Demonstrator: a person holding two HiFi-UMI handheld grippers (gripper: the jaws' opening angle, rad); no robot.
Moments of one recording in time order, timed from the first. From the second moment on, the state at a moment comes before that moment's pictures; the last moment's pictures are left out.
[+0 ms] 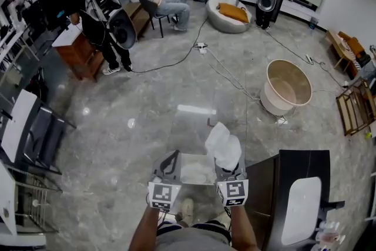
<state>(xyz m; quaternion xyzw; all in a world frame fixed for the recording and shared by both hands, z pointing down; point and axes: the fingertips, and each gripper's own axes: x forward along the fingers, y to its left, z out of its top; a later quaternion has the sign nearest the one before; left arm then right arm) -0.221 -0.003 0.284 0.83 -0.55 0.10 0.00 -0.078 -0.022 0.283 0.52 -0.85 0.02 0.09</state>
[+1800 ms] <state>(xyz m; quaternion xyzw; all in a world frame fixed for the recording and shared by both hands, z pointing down) -0.231 -0.052 0.713 0.80 -0.55 0.18 0.16 -0.108 -0.057 0.733 0.44 -0.86 0.14 0.21</state>
